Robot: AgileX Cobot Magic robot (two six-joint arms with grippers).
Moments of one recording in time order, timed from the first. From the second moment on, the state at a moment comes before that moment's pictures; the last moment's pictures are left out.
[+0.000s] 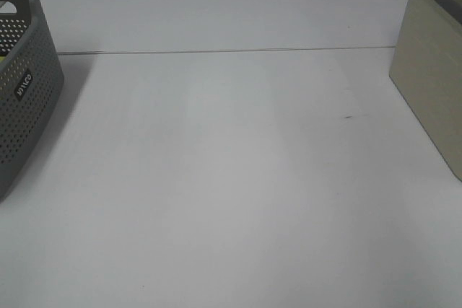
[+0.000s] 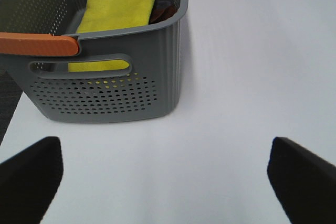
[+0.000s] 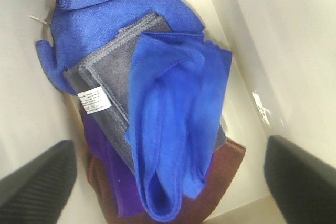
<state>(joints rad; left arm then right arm) 0.01 0.00 -0.50 0.00 1.06 0.03 -0.27 2.06 -2.06 0.00 1.22 0.02</state>
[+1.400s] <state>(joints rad) 0.01 0.00 -0.50 0.00 1.06 0.03 -0.03 0.60 -0.83 0.09 1.17 0.04</state>
